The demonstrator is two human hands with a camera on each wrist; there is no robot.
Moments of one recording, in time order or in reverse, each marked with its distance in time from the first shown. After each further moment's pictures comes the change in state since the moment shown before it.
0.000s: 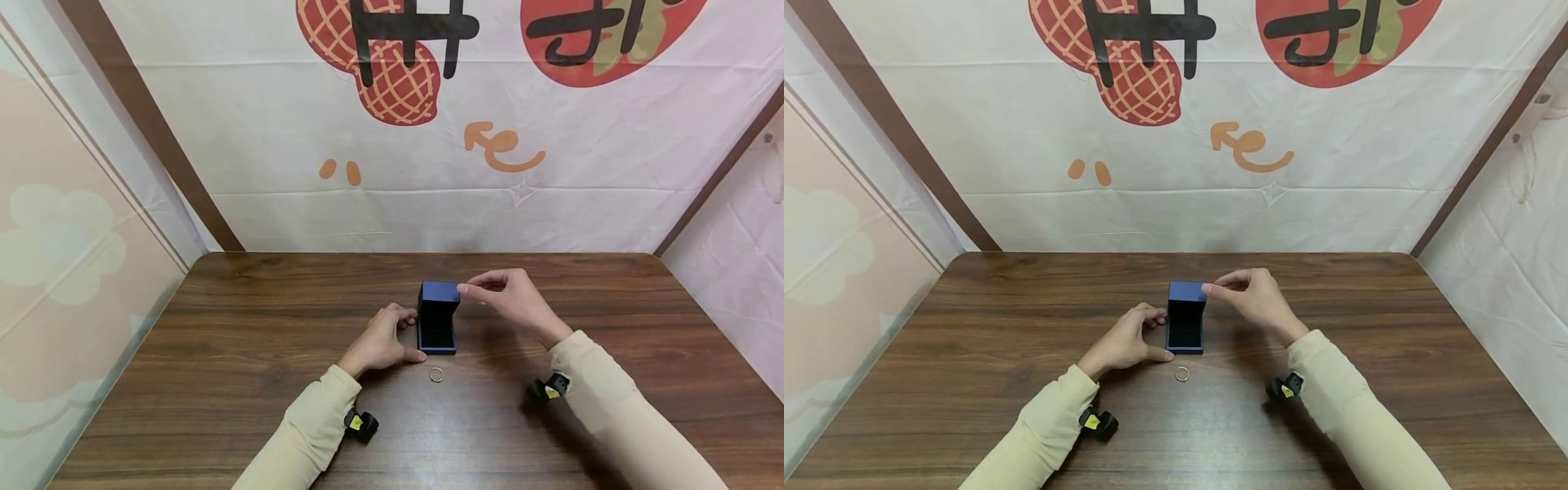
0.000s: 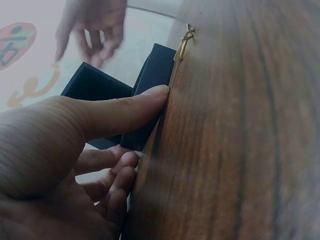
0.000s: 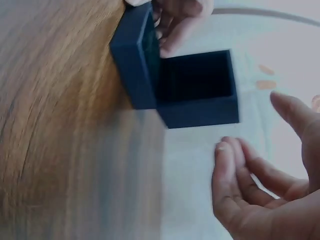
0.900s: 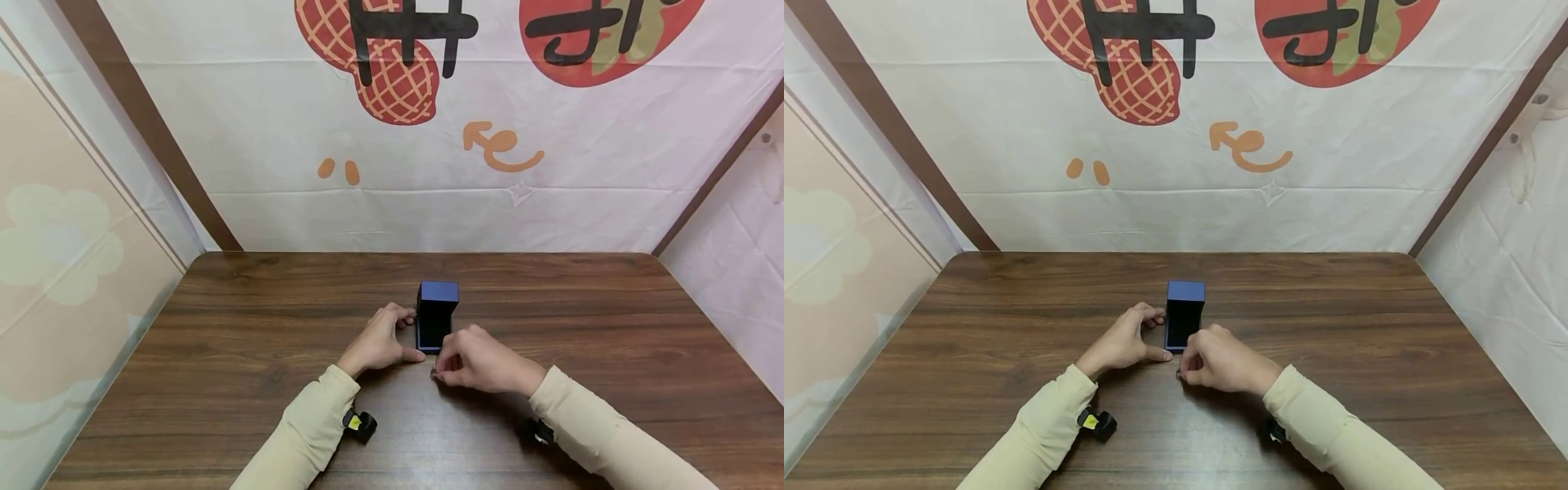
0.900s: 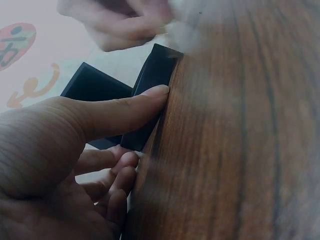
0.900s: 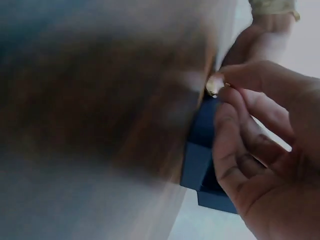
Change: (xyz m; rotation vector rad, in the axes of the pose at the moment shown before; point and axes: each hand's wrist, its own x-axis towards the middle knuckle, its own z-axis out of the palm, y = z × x) left_hand 0.000 0.001 0.000 0.003 -0.019 -0.012; right_hand -0.034 0.007 0.059 -0.399 -0.358 -0.603
